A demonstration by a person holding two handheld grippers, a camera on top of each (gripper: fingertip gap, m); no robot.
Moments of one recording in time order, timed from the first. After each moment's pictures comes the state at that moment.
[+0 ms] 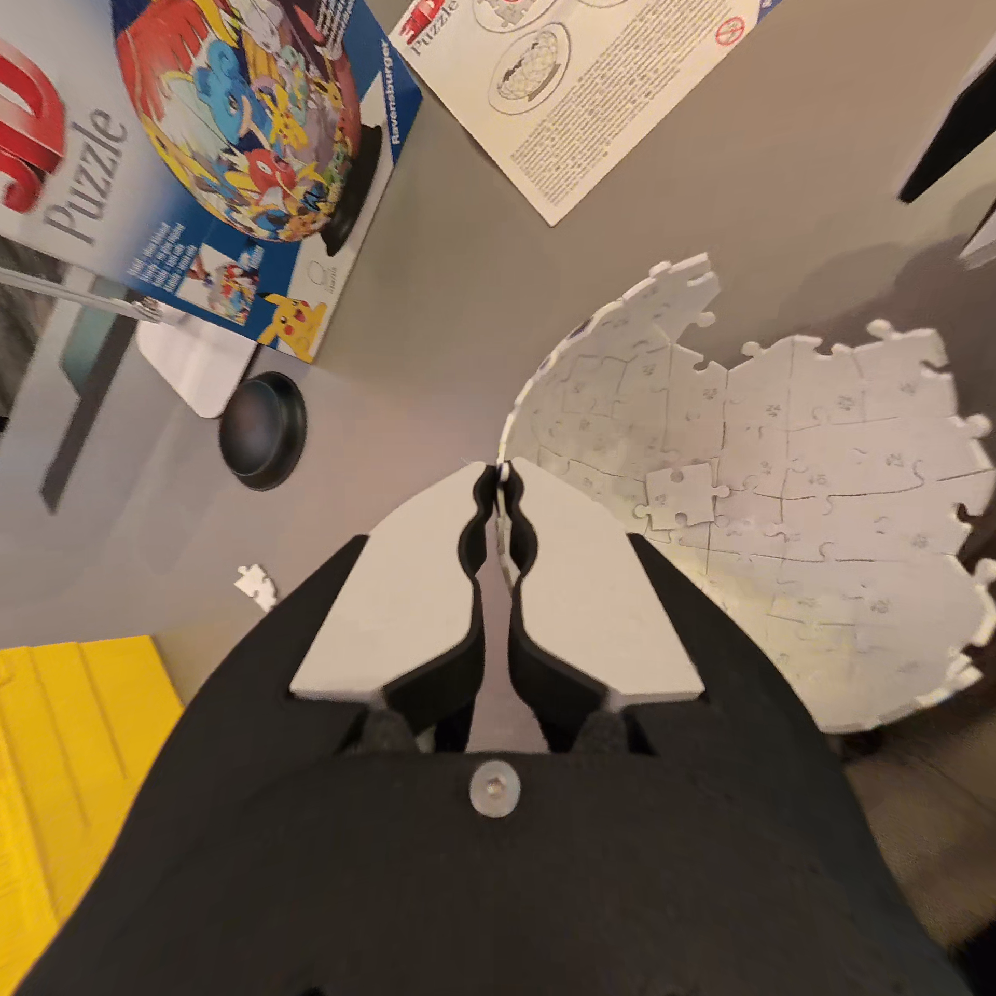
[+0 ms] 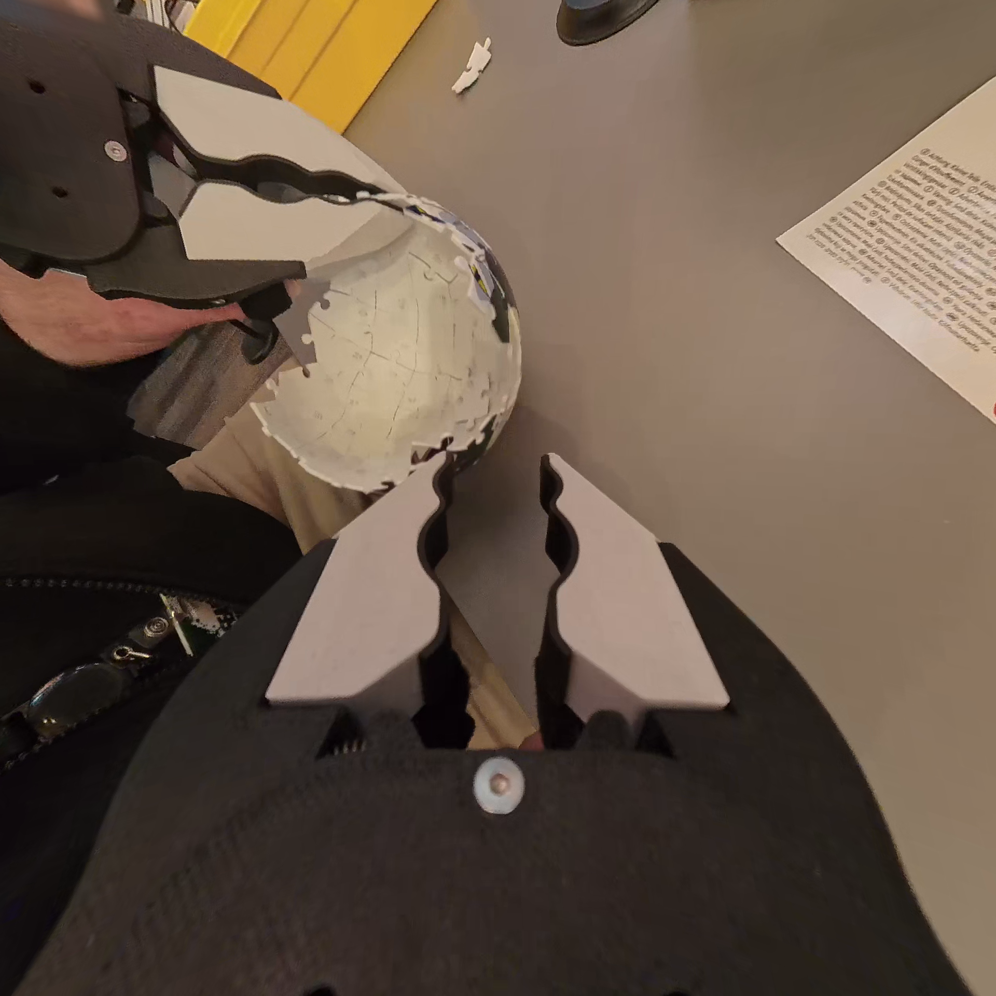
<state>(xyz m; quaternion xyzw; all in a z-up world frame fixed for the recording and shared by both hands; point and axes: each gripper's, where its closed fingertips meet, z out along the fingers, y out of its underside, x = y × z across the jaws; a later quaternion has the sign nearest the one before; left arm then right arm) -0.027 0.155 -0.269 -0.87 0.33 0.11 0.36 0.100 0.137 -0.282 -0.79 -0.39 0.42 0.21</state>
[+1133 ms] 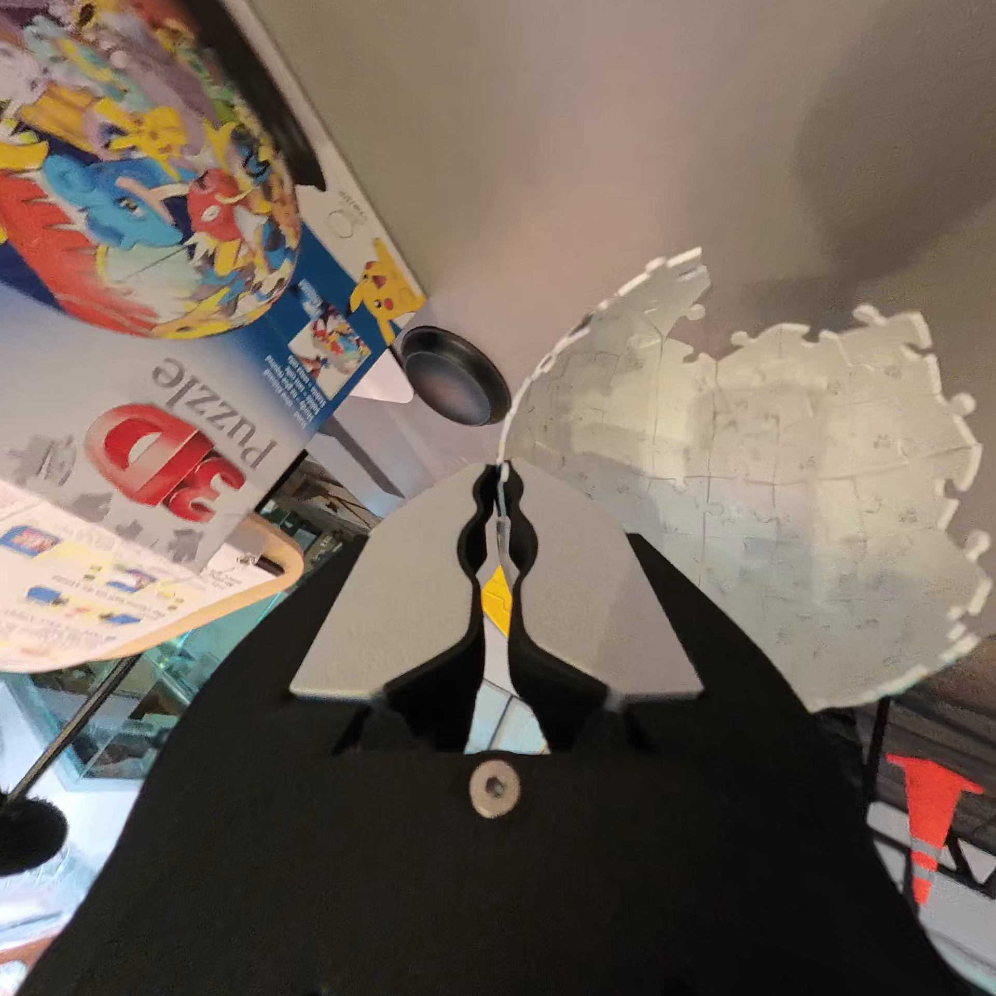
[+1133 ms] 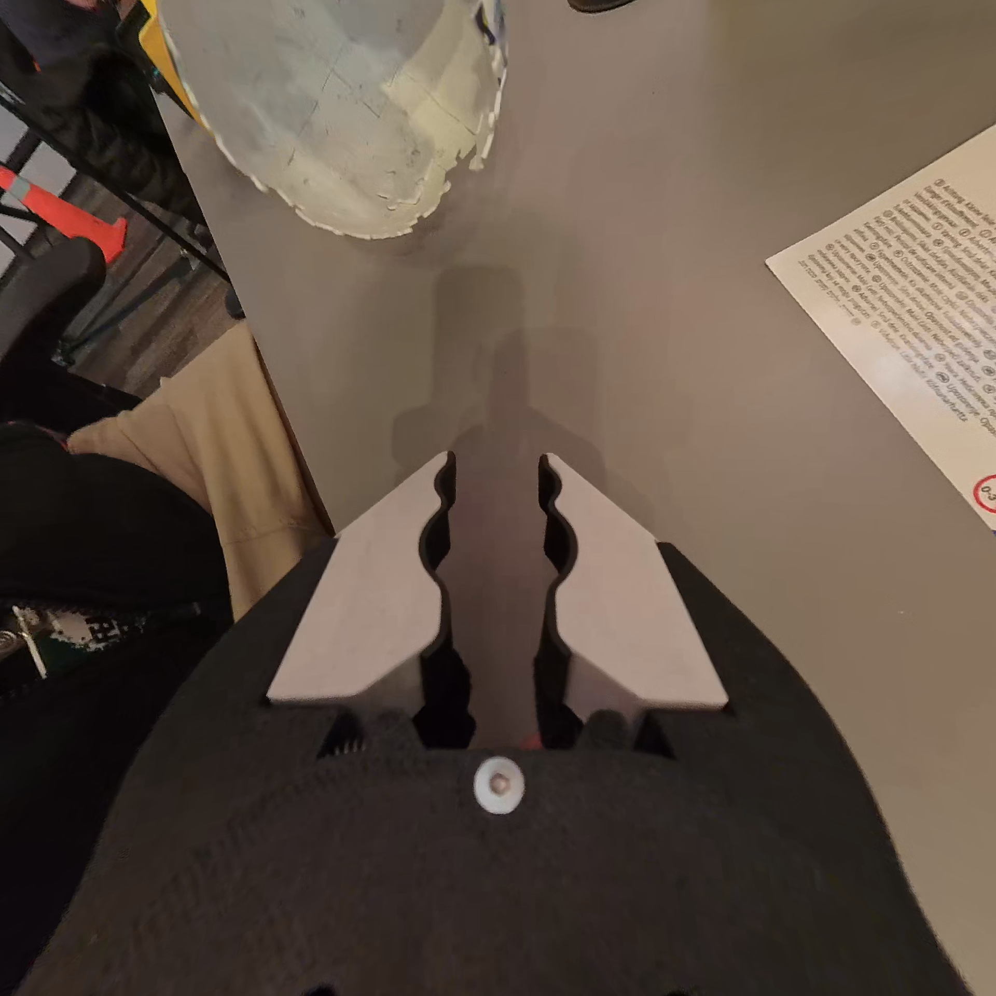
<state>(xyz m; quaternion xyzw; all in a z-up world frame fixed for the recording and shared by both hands) -0.087 0.229 -0.243 -0.69 0.63 0.35 -0.02 0.089 0.155 -0.312 -0.77 -0.45 0.41 0.21</state>
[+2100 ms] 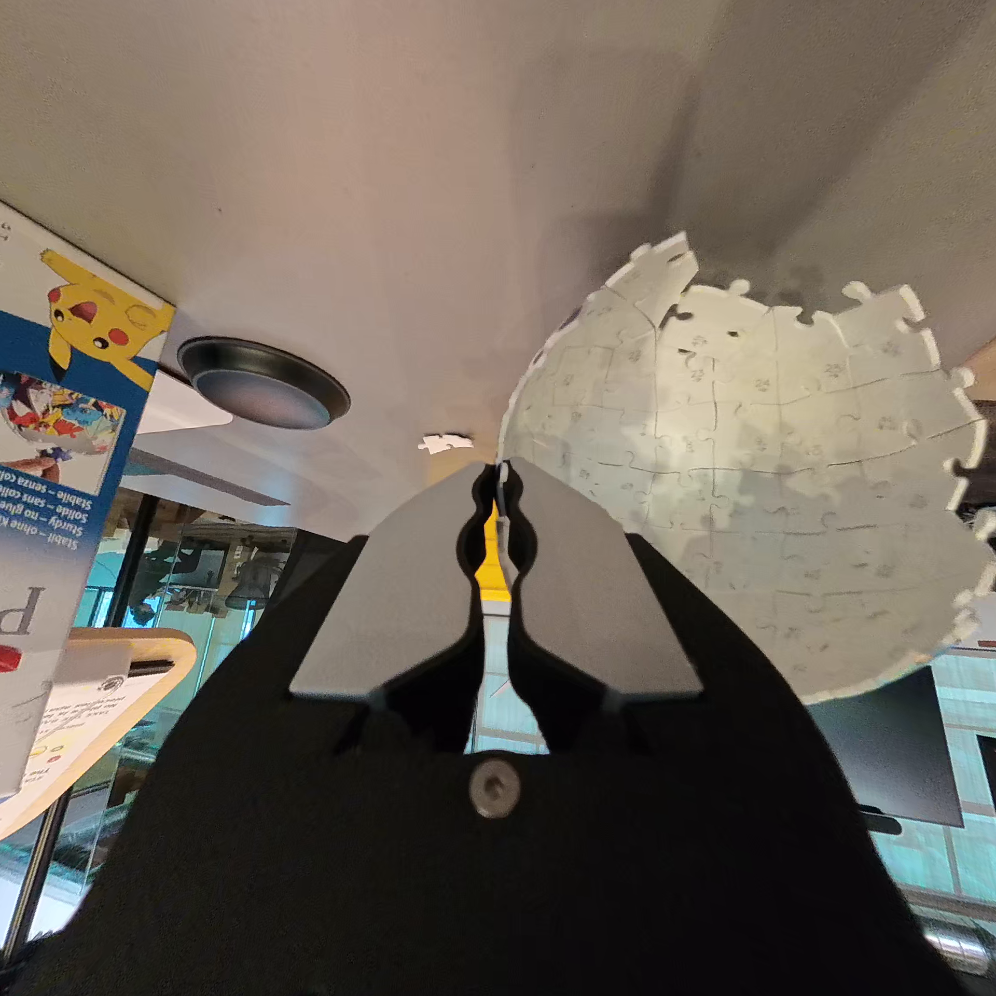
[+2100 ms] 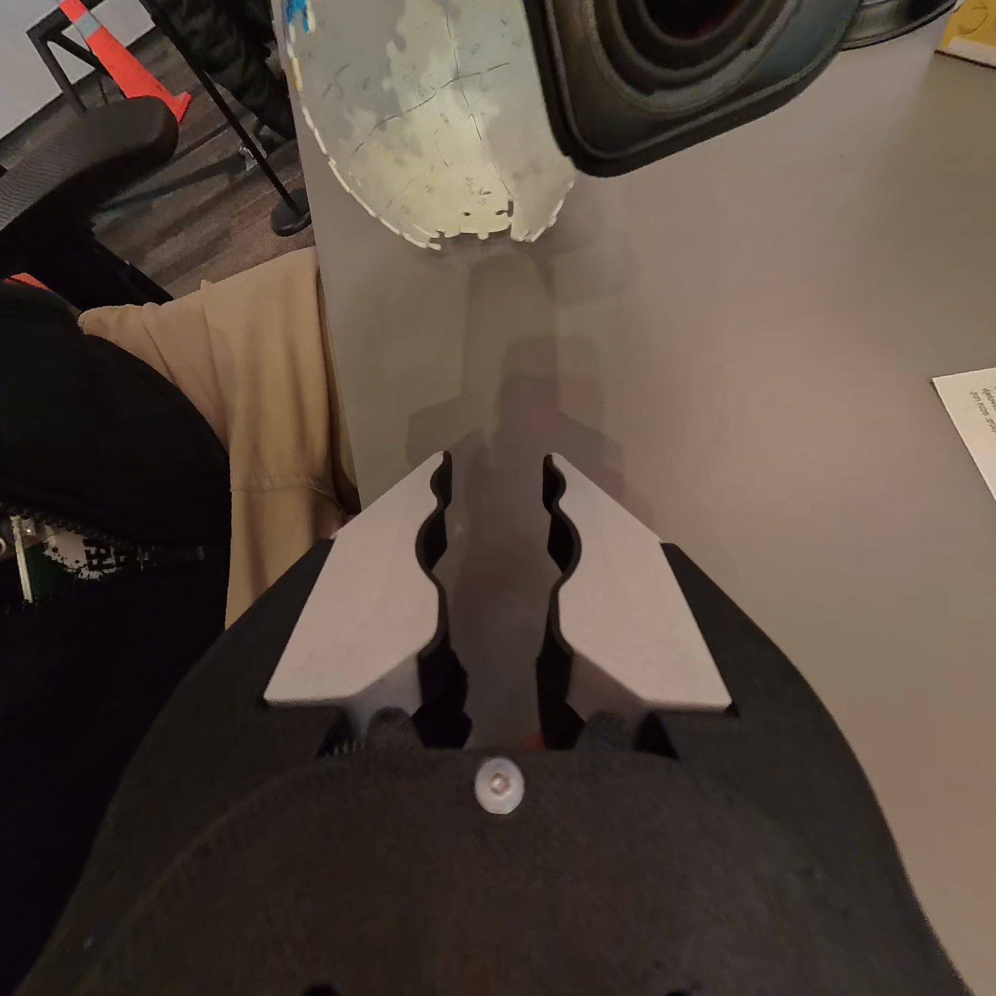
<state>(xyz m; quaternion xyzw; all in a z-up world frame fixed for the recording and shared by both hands) -0.108 0.184 -0.277 -0.68 0.65 0.27 -0.23 0.064 0.121 -0.313 -0.68 -0.56 0.42 0.23</state>
